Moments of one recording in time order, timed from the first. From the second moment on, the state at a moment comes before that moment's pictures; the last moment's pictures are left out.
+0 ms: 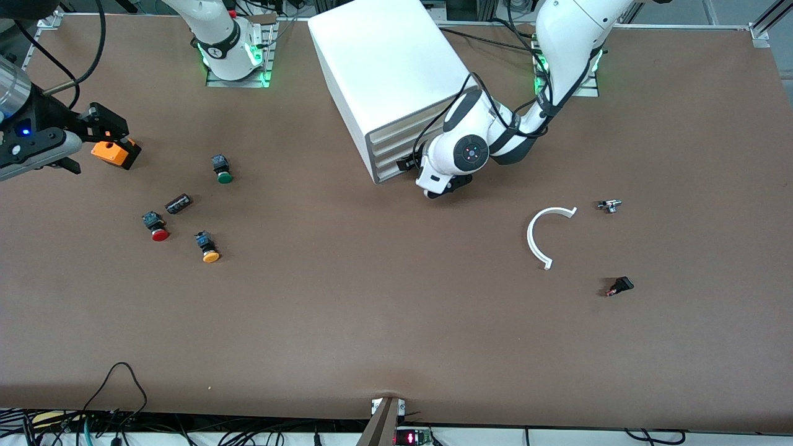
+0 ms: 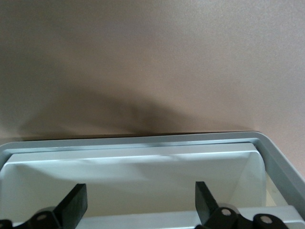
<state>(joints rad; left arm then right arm) -0.27 0.57 -0.51 -1.94 -0.34 2.27 -0.96 0.09 0.01 -0.04 -1.61 0.04 1.64 -0.38</state>
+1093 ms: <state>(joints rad) -0.13 0.34 -0.21 -1.88 -0.19 2.00 -0.39 0.07 0.03 -0.04 -1.60 0.04 1.64 -0.38</state>
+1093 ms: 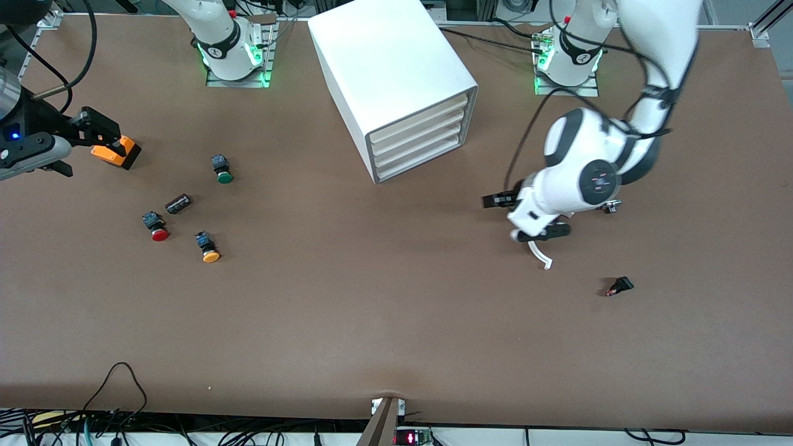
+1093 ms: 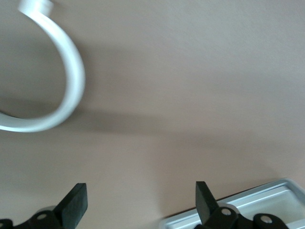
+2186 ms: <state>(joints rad) 0.03 0.02 -0.09 -1.83 0.03 1.74 -0.15 0.07 0.04 -0.04 -1.60 0.04 1.63 -0.33</state>
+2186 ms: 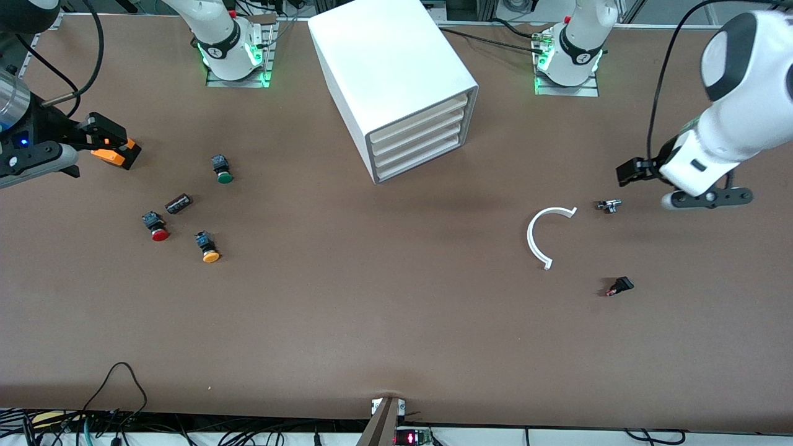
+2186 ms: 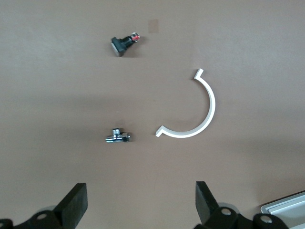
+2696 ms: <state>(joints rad) 0.07 -0.04 -0.09 -1.81 0.03 1.70 -0.14 0.07 0.04 -0.04 -1.60 0.04 1.63 -0.32</state>
